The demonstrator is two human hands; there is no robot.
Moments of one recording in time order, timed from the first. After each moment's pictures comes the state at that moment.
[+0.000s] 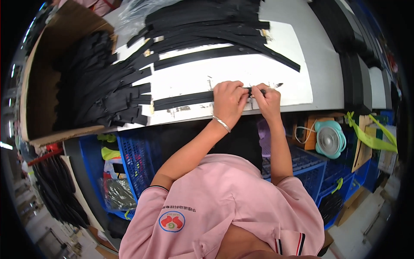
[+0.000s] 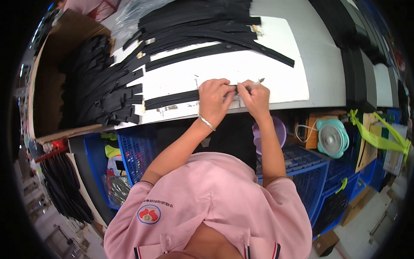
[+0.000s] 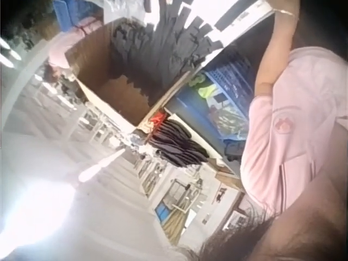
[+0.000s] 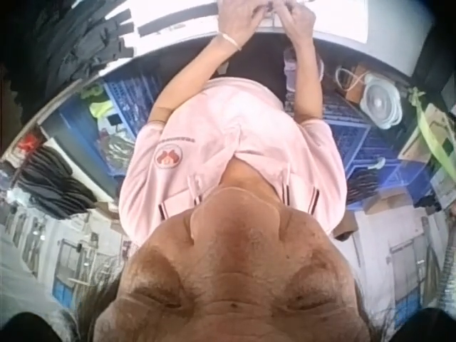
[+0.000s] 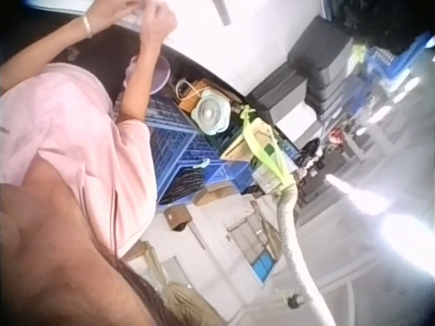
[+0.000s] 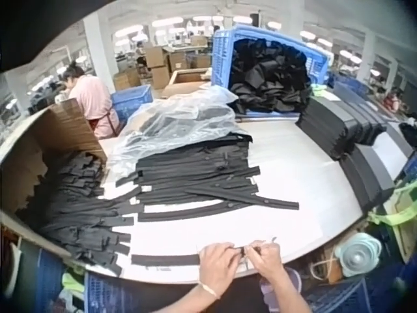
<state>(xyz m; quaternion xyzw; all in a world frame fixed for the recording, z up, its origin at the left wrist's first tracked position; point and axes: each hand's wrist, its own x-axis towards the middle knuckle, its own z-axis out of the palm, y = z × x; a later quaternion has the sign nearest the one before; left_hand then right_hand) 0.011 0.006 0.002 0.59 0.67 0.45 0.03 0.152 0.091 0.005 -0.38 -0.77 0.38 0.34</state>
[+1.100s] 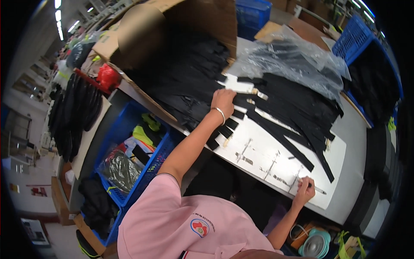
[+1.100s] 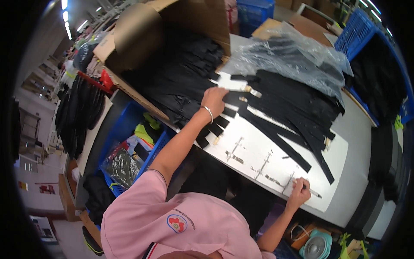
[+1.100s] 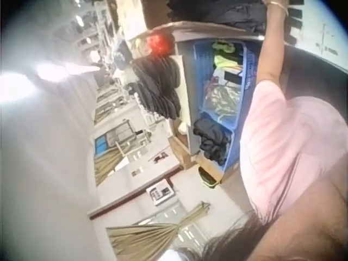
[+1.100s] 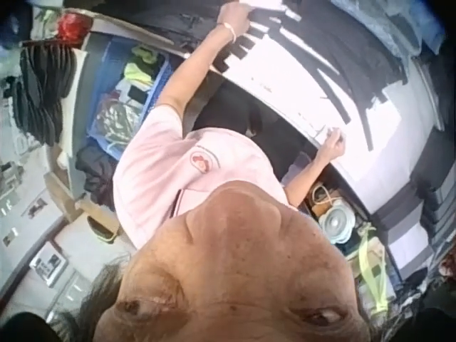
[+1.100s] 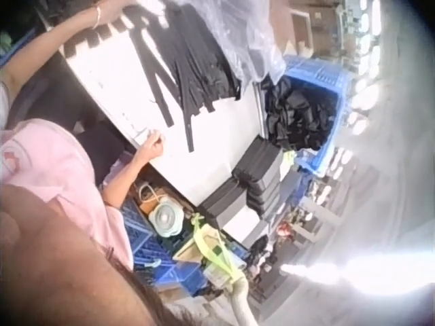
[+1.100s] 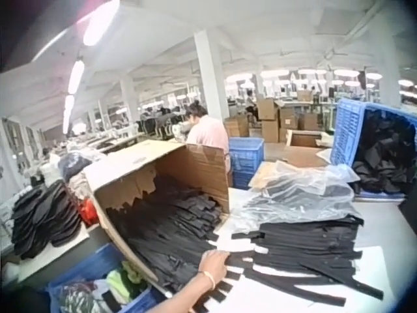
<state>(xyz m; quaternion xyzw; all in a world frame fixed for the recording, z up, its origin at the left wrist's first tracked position) -0.282 -0.039 0.012 0.44 0.87 0.21 -0.03 0.166 0.092 -0.021 -0.45 -0.64 0.45 0.43</state>
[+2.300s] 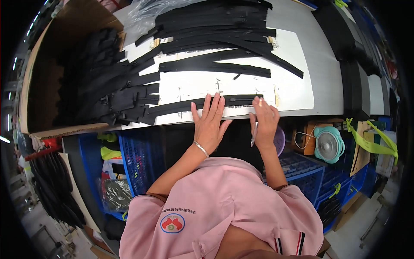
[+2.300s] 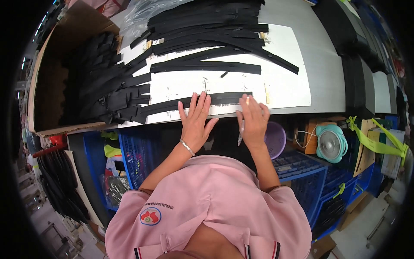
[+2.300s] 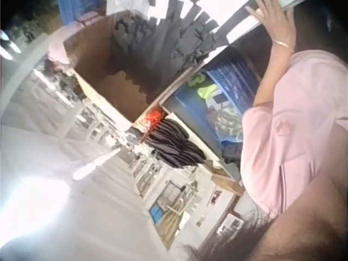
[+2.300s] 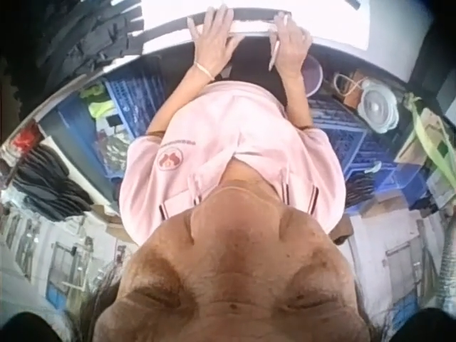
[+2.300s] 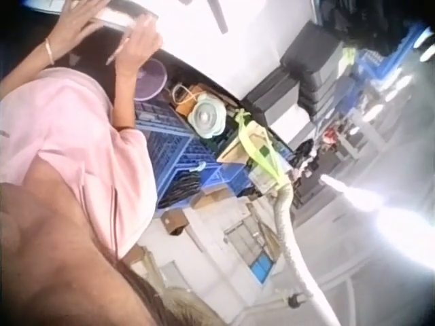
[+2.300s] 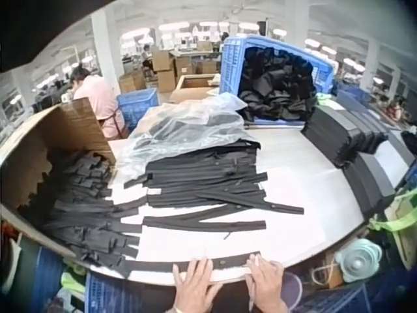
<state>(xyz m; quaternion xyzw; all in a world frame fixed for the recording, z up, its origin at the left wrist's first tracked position) -0.018 -0.090 0.006 0.61 0.74 0.26 0.09 0.161 0.015 -0.001 -0.36 -0.88 0.03 0.31</state>
